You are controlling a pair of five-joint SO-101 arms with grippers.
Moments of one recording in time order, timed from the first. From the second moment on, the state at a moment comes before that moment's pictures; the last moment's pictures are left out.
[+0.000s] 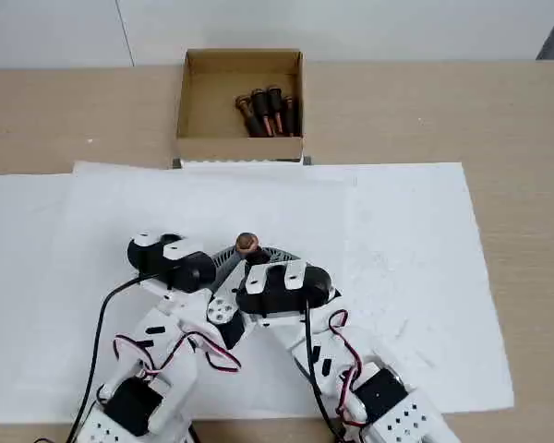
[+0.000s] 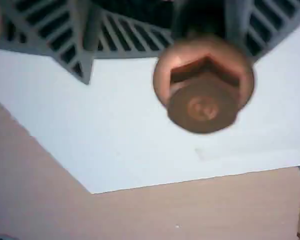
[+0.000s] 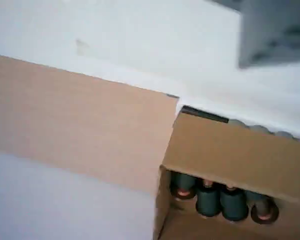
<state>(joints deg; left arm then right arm) 28.4 -103.6 93.0 37.1 21.6 -40.2 -89.7 96.2 16.4 8.1</state>
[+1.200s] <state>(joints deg) 23.5 -103.4 88.8 37.8 19.0 -40.4 -89.8 96.2 19.3 8.1</state>
